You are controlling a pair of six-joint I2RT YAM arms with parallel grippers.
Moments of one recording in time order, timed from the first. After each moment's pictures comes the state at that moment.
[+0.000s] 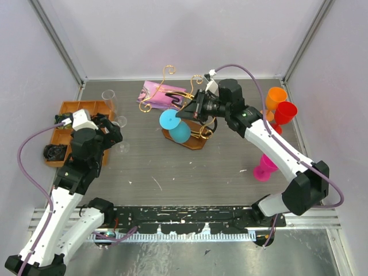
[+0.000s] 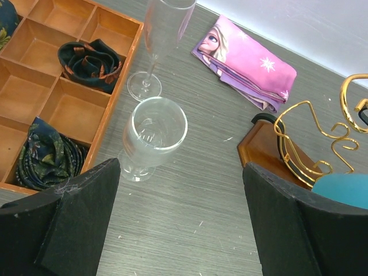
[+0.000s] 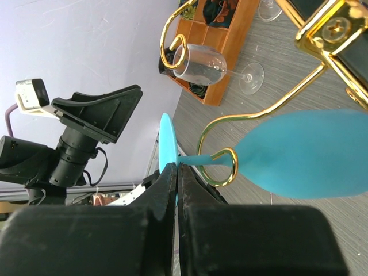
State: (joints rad) left arm -0.35 0.66 0.81 -0.48 -0.43 -0.49; right arm 0.52 1.41 1.31 -0.22 -0.60 0.88
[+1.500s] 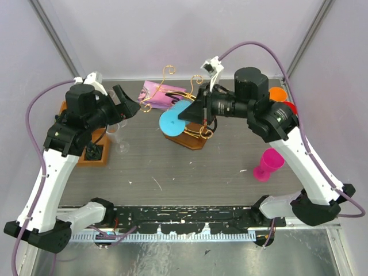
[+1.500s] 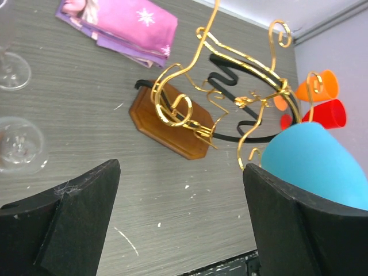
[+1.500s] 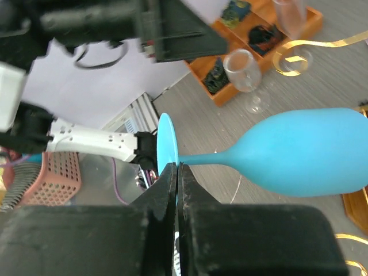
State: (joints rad) left arm -0.35 1.06 1.42 -0.79 0.01 -0.59; right arm 0.65 1.31 1.74 -0.69 -0.54 0.42
